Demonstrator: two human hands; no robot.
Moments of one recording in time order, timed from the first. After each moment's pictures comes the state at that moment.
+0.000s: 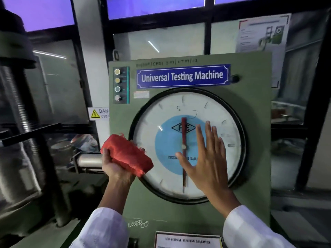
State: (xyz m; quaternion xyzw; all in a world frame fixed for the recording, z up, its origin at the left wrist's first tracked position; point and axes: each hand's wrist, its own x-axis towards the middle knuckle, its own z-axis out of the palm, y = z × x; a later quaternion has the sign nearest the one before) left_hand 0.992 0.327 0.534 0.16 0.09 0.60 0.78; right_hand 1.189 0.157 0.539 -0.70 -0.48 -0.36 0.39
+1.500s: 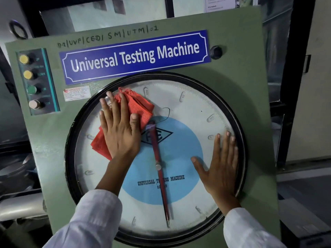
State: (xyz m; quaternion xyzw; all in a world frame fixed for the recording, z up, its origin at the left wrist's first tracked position) left_hand 1.206 0.456 0.589 0.77 0.32 0.55 -0.07; right_hand 1.396 0.286 0.429 -0.77 -0.30 -0.39 0.40
